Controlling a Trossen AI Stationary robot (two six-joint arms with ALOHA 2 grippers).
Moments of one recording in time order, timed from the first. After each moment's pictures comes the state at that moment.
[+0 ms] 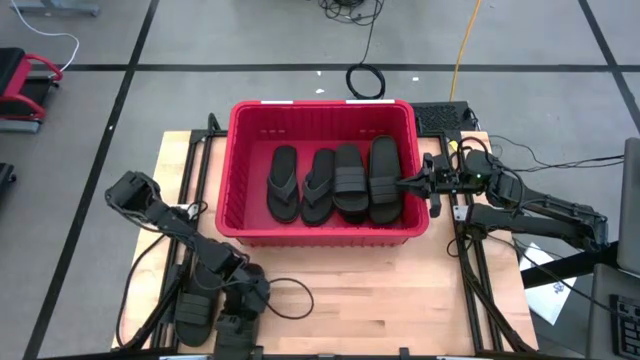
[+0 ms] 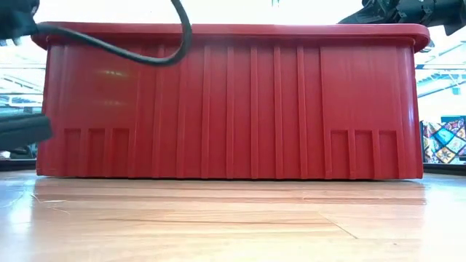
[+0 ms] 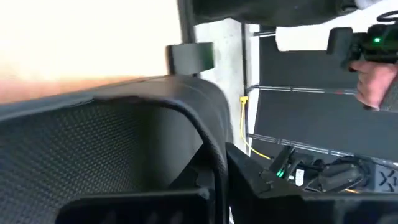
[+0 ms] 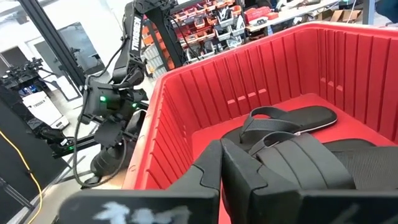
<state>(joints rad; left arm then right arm) -0.59 1.61 0.77 -0.08 0.75 -0.70 -0.38 0.52 0.50 -0.10 -0.37 0.30</state>
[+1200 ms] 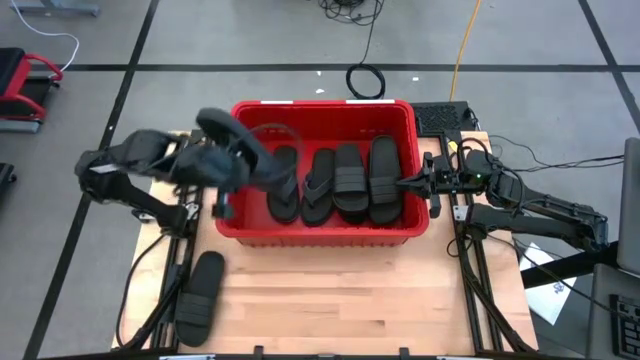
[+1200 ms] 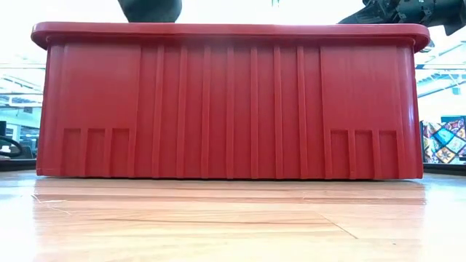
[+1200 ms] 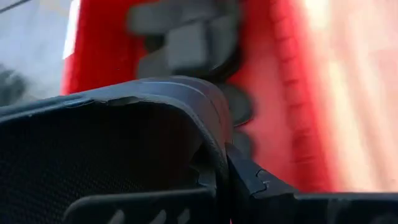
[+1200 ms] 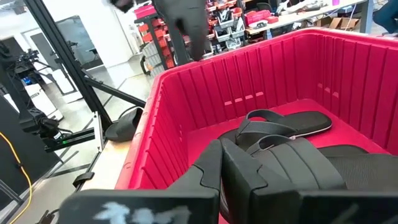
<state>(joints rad) -0.15 1.33 1.83 -1.43 -0.32 0.10 -0.38 0.52 0.50 -0.10 -0.37 0.25</state>
